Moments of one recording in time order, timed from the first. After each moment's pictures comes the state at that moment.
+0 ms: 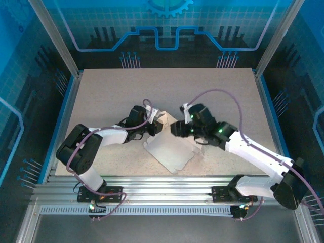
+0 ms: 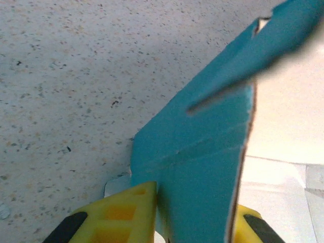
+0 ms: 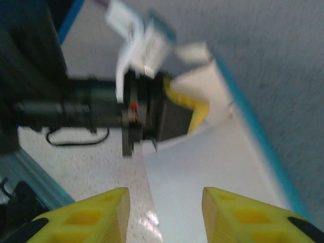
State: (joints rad) left arm -0.49 1.66 0.75 0.25 0.39 -0.21; right arm 0.72 1.19 1.00 -0.48 -0.13 0.51
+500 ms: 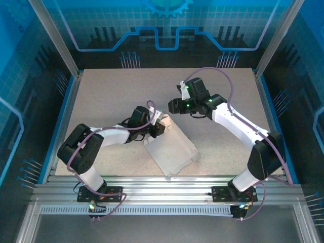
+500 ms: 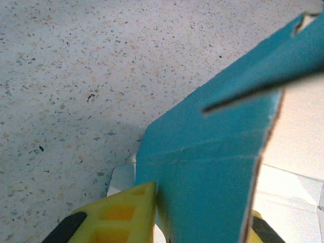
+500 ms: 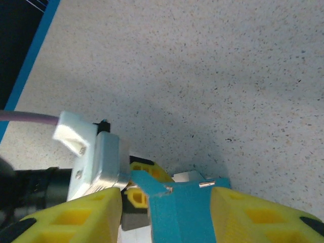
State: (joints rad) left arm -0.51 1.67 0.77 0.21 0.40 -0.16; right arm 0.54 1.58 1.34 -0.57 -0.25 0.39
